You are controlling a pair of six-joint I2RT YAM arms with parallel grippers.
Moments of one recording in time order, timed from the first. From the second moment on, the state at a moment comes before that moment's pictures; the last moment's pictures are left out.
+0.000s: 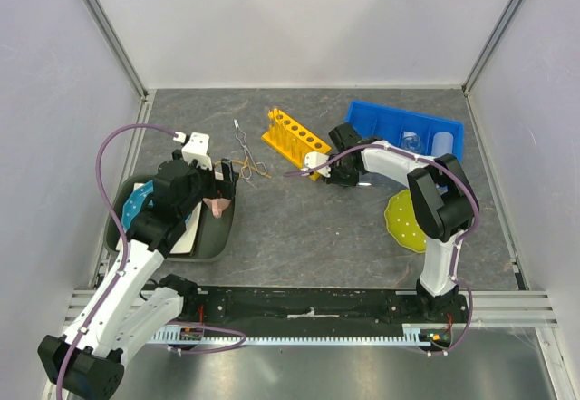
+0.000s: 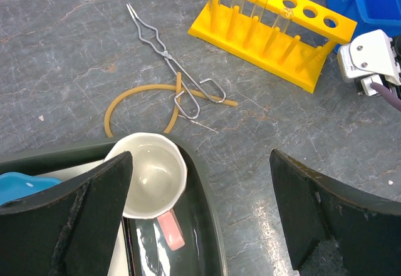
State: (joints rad) left arm -0.35 0.77 0.74 -0.30 -0.05 -0.09; right arm 0.49 1.94 1.31 -0.58 -0.13 -0.99
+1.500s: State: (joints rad) left arm -0.80 1.20 0.41 0.59 0.29 -0.56; right arm 0.49 1.48 1.23 -0.39 -0.66 -0.20
